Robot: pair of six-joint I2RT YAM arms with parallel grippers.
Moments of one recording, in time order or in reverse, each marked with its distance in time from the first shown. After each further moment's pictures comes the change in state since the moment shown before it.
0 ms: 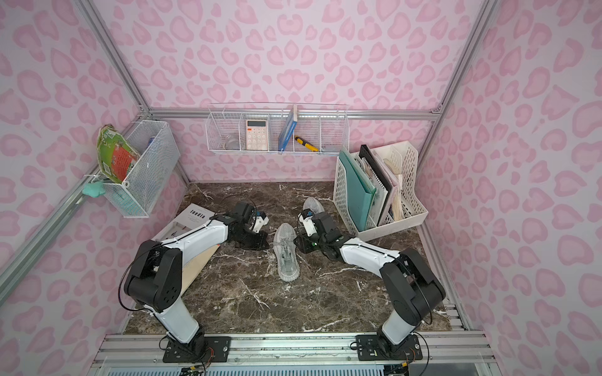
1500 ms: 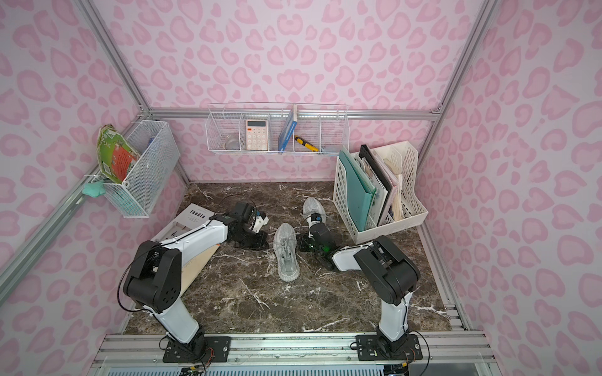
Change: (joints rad) left arm 0.000 -0.006 0.001 -0.007 0.000 0.004; right arm 0.021 0.221 -0.096 0.505 0.185 0.381
